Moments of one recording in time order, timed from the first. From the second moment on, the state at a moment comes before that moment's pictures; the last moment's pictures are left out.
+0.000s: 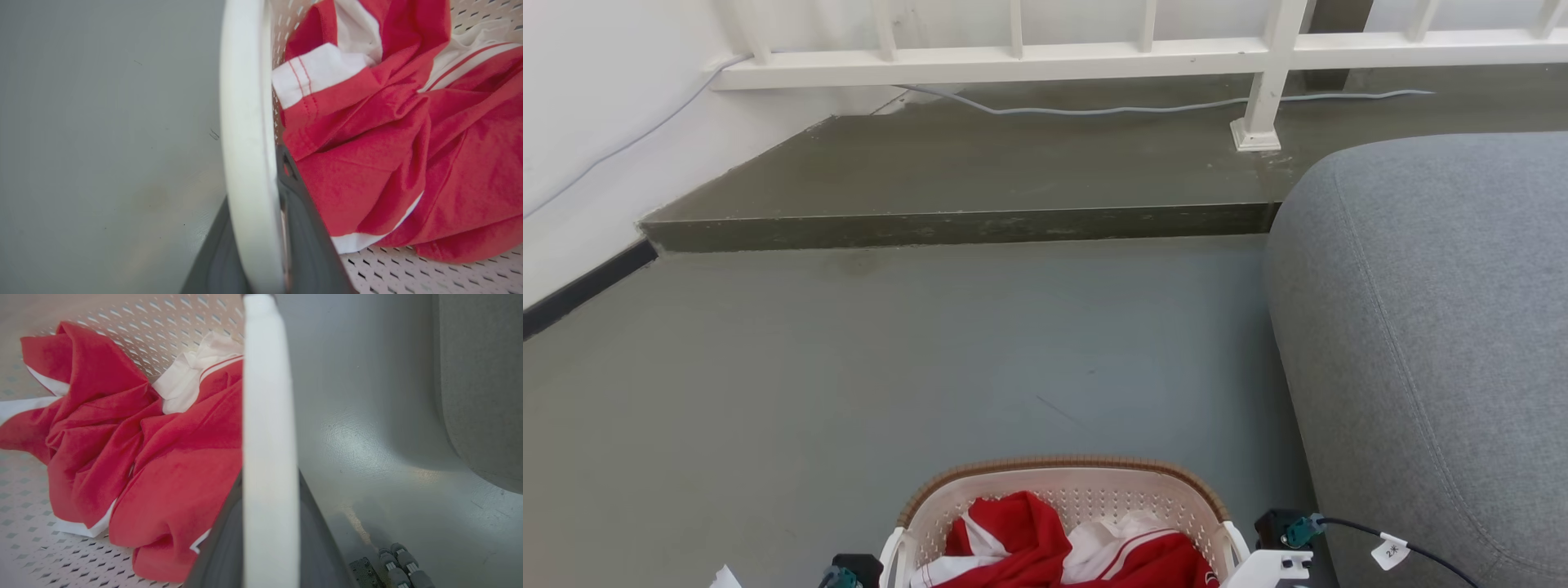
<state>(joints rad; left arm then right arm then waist) -0.27 -0.01 -0.73 1.16 -0.70 -0.04 -0.06 -0.24 -0.03 0.88 1.03 0.91 -0.10 0.03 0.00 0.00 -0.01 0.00</state>
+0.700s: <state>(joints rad) -0.44 0.00 -0.72 1.14 -0.70 0.00 -0.08 -0.46 -0.04 0.89 1.03 0.91 -0.12 0.01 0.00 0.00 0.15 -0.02</state>
